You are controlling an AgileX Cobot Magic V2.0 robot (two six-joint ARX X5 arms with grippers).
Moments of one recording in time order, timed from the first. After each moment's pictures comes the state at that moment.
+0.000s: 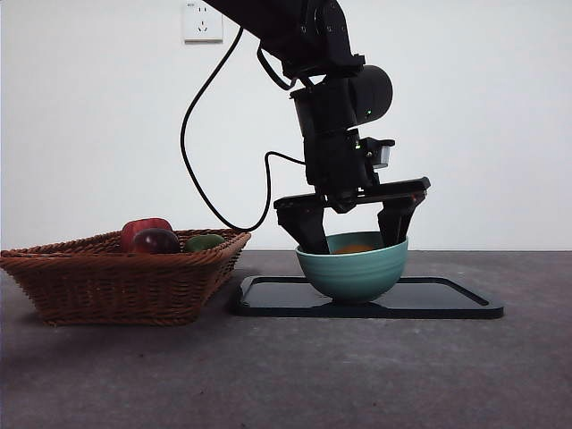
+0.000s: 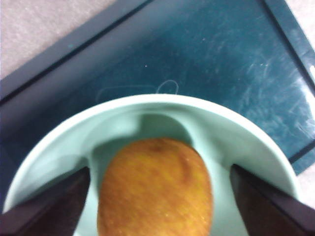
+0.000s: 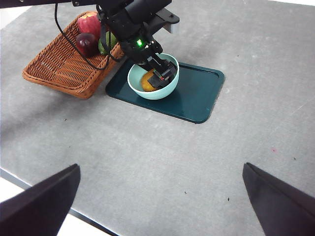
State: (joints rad) left arm -0.74 2.49 2.36 -1.07 0.03 -0.12; right arm 0.38 0.44 1.20 -1.31 -0.11 0.11
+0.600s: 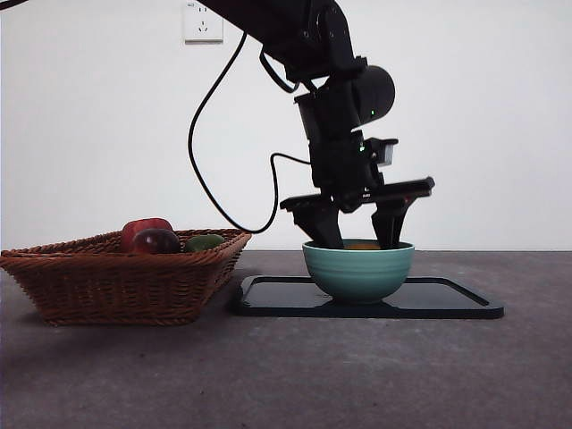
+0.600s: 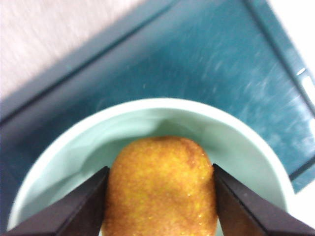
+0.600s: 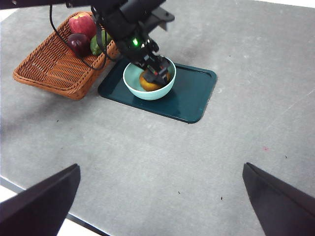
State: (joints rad) left arm -0.74 2.50 2.40 -1.05 0.03 -0.11; right arm 0.38 0.44 1.20 -1.31 -0.08 0.11
